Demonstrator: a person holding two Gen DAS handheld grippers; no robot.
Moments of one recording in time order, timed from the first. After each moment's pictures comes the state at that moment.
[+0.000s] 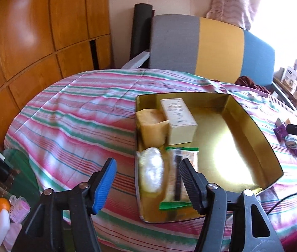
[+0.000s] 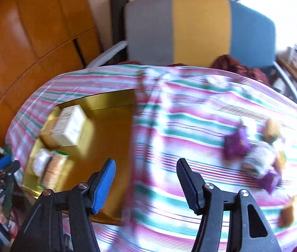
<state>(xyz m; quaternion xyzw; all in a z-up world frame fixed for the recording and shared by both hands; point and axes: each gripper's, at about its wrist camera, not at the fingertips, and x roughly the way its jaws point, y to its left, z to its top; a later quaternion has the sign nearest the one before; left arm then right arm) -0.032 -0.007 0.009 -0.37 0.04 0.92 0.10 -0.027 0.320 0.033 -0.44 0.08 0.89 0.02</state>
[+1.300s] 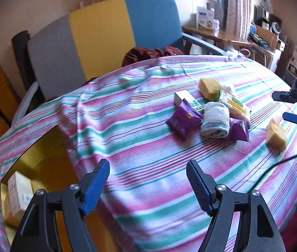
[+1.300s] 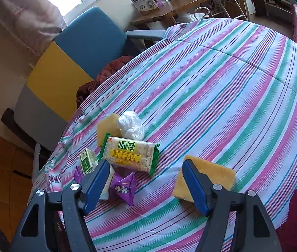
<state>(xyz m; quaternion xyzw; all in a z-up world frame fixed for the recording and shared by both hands) -0.040 0.330 0.002 -0.38 0.21 0.83 0.34 0.112 0.587 -0.009 -0.31 0.43 0.80 0.29</state>
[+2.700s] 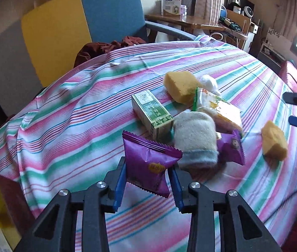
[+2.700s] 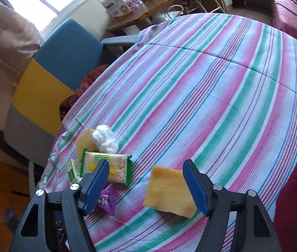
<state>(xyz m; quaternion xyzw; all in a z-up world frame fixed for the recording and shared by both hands) -0.068 0.417 -0.035 -0.40 0.23 0.77 0.43 0.141 0.618 -0.021 -0.31 0.47 0.75 0.35</state>
